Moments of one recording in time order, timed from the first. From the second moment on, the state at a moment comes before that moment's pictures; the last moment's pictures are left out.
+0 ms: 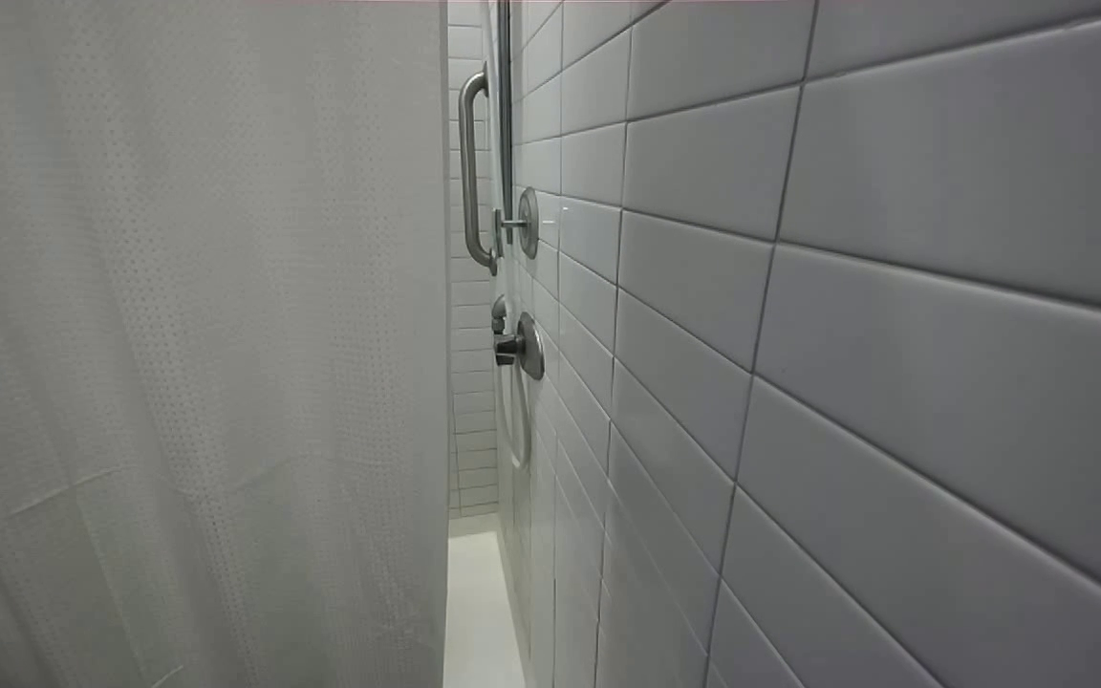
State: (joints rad) arm 0.76 0.47 0.51 -1.81 -1.66 3.05 -2.09
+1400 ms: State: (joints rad) arm 0.83 0.69 0.51 -1.47 -1.74 3.05 -2.01
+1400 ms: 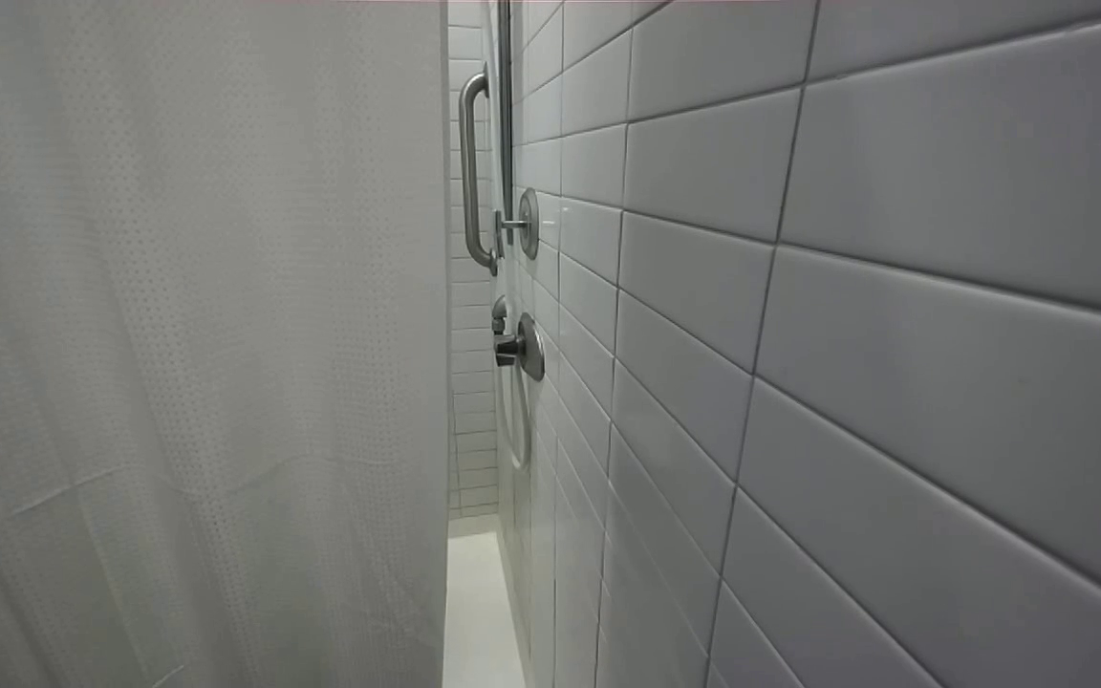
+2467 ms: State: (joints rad) arm 0.81 0.60 0.61 -1.45 -2.14 3.00 -1.56
